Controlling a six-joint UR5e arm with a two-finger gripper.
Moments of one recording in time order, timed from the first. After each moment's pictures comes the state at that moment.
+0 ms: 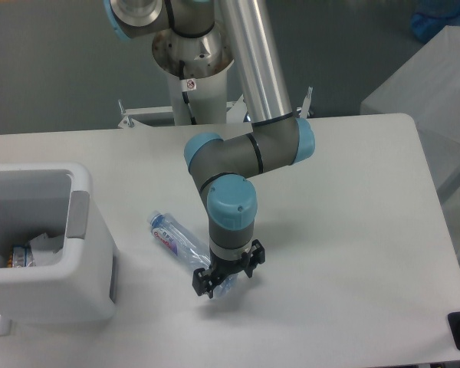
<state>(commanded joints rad) 2.35 -2.17 -1.64 -0.76 1.50 -0.17</state>
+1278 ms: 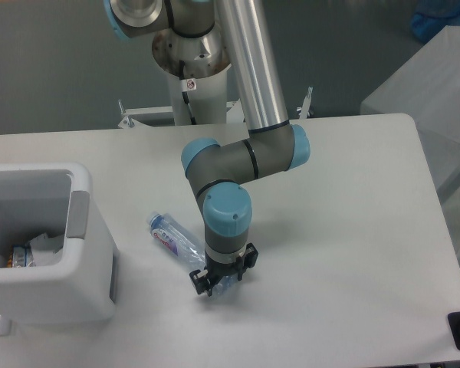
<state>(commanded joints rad) 2.34 -2.18 -1.67 -0.76 1.50 -0.17</state>
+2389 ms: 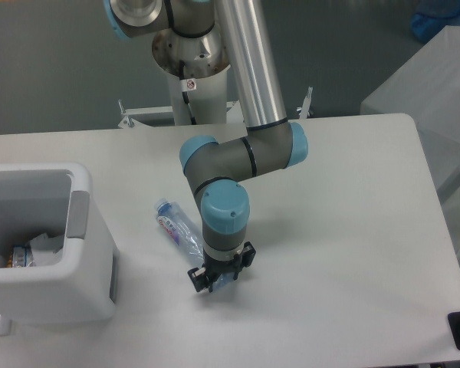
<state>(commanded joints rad) 2.34 -2.16 -1.68 -0.76 1.50 -0.17</state>
